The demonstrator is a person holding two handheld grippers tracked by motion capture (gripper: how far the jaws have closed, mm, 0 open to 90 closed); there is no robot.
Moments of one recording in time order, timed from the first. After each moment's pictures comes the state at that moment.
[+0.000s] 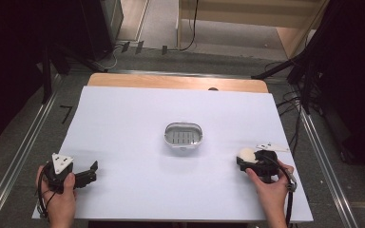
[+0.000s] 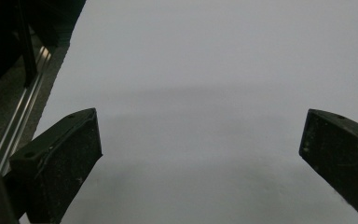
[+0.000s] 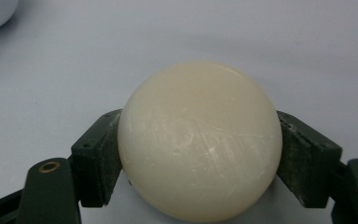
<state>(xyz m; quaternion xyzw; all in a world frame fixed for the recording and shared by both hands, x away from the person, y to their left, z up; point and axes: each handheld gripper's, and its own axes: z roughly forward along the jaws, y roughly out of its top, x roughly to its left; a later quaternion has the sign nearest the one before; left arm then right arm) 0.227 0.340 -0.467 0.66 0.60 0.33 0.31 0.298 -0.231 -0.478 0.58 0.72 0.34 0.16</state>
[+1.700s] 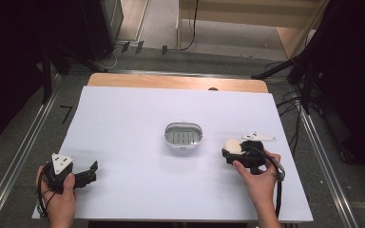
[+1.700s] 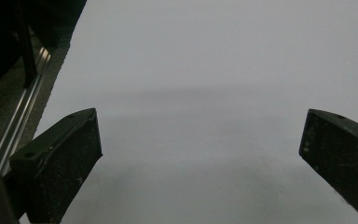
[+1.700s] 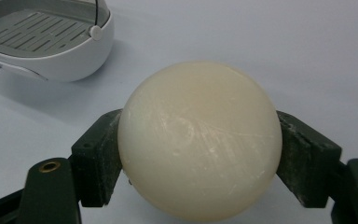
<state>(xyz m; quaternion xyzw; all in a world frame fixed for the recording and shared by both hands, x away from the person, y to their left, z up) 0.227 0.340 -0.467 0.66 0.60 0.33 0.32 0.311 -0.186 -0.444 0.53 0.75 0.36 0.15</state>
